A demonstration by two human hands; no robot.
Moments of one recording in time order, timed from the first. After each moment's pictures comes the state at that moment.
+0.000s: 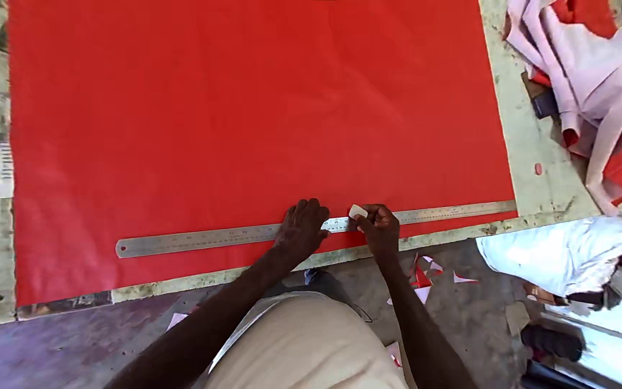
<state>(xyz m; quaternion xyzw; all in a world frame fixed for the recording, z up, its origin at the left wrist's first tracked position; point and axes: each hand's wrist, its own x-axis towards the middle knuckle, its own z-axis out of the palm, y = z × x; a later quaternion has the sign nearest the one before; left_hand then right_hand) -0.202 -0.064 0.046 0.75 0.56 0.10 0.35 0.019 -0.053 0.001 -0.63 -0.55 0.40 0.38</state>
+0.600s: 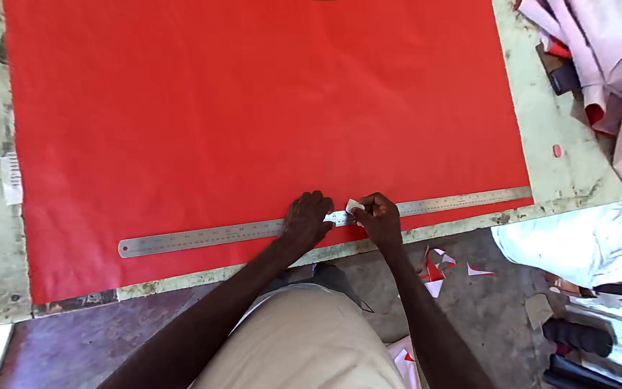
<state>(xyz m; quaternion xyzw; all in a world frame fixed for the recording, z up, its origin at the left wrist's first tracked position) -0.186 -0.045 0.011 0.76 0.55 0.09 0.33 0.027 -0.043 0.003 -0.61 -0.56 0.45 0.34</state>
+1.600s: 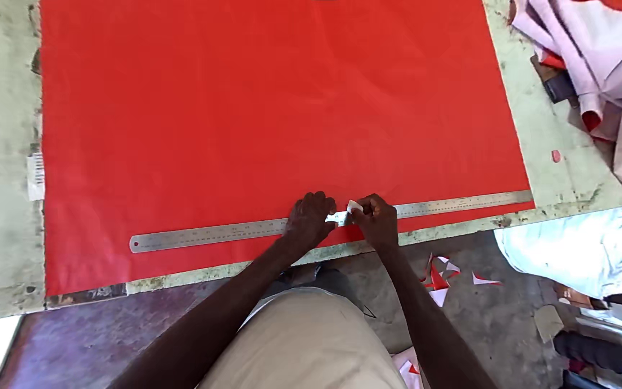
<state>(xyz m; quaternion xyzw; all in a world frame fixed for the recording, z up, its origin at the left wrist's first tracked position) -0.184 -0.047 0.011 0.76 0.56 0.10 0.33 0.017 -0.044 0.006 -0.63 -0.64 0.34 0.28</state>
